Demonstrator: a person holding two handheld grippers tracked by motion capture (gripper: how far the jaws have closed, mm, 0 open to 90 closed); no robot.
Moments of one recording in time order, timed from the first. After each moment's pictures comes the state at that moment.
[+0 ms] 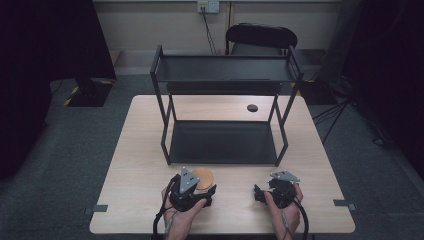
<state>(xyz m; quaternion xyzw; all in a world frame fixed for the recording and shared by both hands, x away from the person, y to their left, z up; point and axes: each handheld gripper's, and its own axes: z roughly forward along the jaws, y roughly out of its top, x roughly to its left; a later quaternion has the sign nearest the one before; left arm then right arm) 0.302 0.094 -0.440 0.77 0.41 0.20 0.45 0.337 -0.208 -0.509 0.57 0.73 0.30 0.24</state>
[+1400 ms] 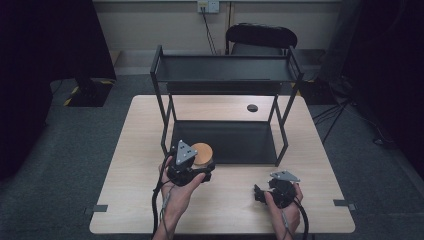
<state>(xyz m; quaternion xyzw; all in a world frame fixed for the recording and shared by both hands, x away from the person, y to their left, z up) 0.345 0.096 -0.383 0.76 0.41 0.21 0.47 0.337 -0.208 -0.509 0.57 0.73 0.30 0.24</state>
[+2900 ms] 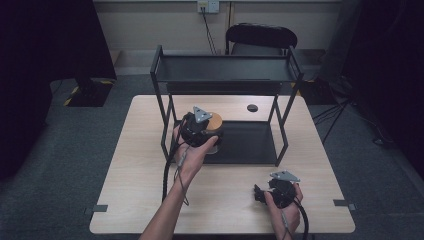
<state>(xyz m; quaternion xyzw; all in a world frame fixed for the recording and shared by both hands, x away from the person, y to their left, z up) 0.437 0.066 -0.358 0.77 0.42 0.24 0.43 0.337 -0.208 -0.509 0.57 0.73 0.30 0.24</state>
